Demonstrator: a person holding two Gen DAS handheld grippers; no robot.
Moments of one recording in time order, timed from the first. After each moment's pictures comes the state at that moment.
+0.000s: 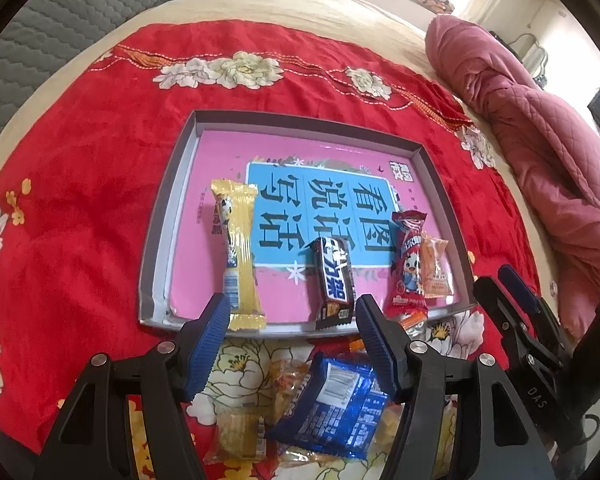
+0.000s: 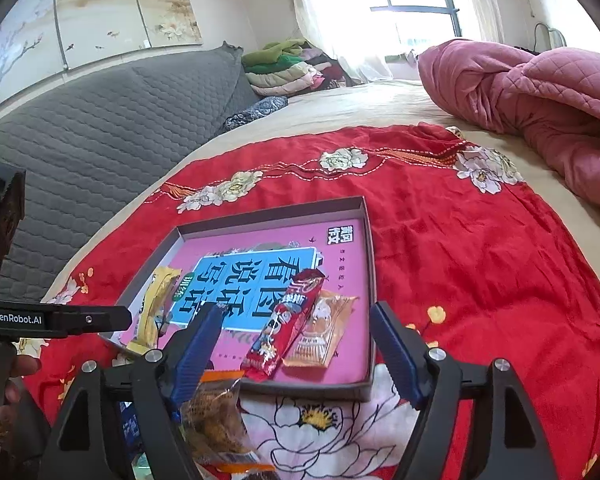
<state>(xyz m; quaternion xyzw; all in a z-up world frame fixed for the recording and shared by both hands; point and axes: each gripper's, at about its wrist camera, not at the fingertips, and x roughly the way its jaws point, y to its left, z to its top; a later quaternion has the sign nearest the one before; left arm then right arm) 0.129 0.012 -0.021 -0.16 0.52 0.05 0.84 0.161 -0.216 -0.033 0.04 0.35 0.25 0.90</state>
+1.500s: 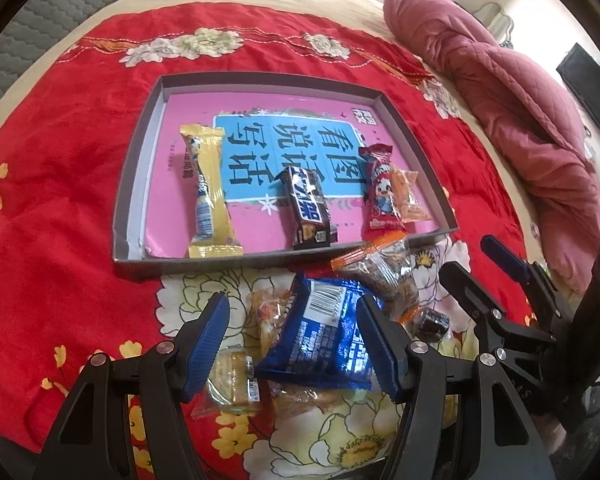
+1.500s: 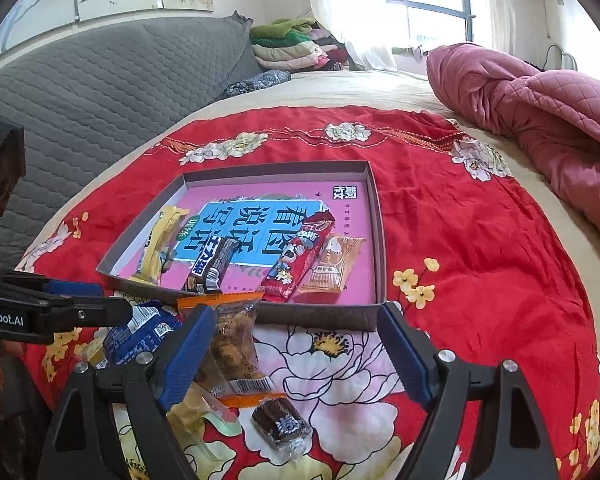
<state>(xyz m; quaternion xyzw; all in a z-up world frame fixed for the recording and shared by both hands) 0.092 -0.004 -0.037 -0.14 0.54 -0.03 0.83 0.112 -0.200 -0.040 -0.03 0.38 0.23 0.90</state>
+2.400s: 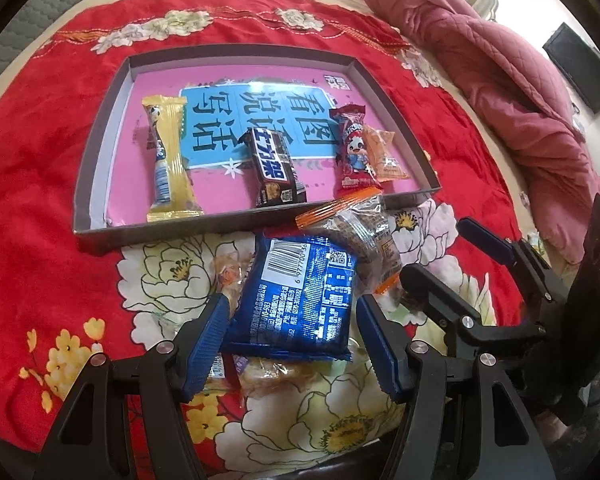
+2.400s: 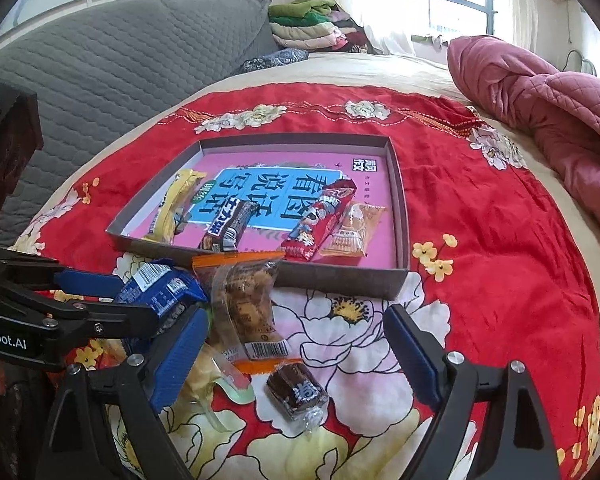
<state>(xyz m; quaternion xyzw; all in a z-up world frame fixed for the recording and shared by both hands) 0.086 -0.024 -0.051 -0.13 0.56 -0.06 0.81 0.099 -0.192 -0.052 -0.06 0.41 0.25 0.88</state>
